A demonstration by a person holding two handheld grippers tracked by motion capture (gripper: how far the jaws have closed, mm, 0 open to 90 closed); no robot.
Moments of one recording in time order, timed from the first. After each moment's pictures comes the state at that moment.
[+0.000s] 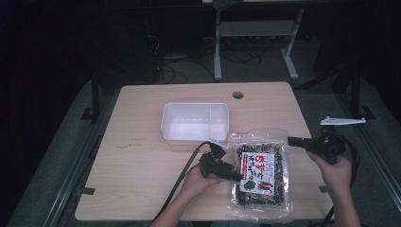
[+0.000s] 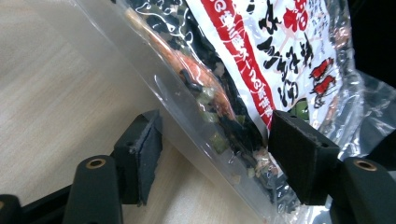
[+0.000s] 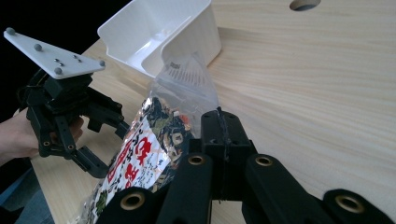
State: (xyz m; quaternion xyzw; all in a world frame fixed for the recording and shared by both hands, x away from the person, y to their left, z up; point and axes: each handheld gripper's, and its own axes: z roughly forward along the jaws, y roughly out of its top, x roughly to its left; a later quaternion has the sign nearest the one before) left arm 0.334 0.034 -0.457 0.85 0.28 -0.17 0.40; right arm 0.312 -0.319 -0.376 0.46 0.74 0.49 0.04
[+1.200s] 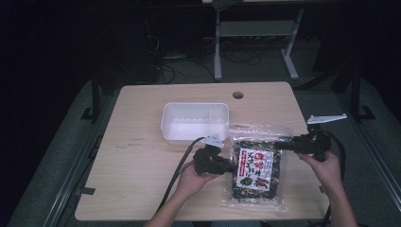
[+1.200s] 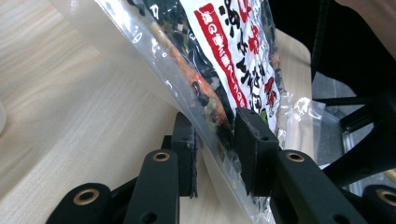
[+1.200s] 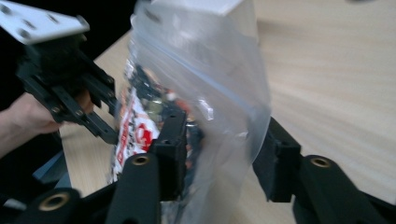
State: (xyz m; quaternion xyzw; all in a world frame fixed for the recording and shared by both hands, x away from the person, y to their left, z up) left arm 0.321 0.049 -0.424 0.86 0.22 -0.08 0.45; right arm 0.338 -0.300 -0.395 0.40 0.77 0.49 -0.04
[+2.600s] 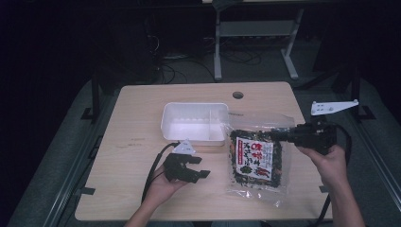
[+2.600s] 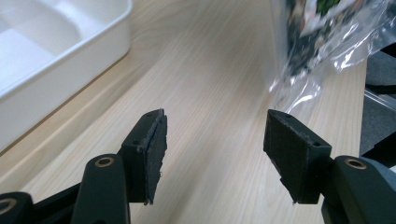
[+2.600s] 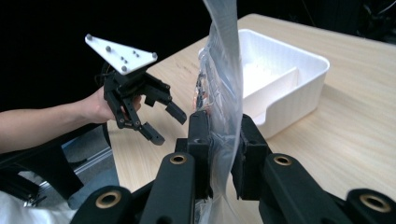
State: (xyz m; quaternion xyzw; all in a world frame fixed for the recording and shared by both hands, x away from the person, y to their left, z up) left arm 0.297 0.130 -0.416 0.88 0.25 0.02 0.41; right arm 0.305 -0.266 -0.304 0.30 0.79 0.54 0.00
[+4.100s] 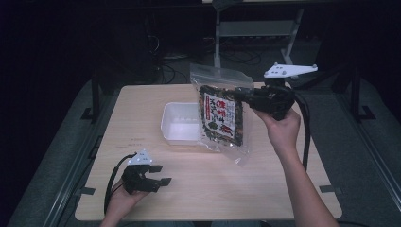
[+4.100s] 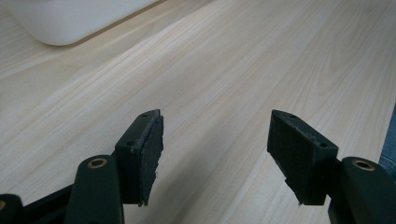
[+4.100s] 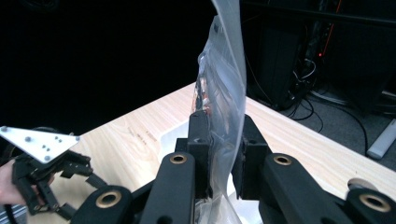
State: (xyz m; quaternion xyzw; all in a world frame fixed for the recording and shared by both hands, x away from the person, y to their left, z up) left arm 0.271 0.239 -0.431 0.86 0.33 0.05 0.39; right arm 0.345 -0.157 -0.234 0.31 0.76 0.55 0.15
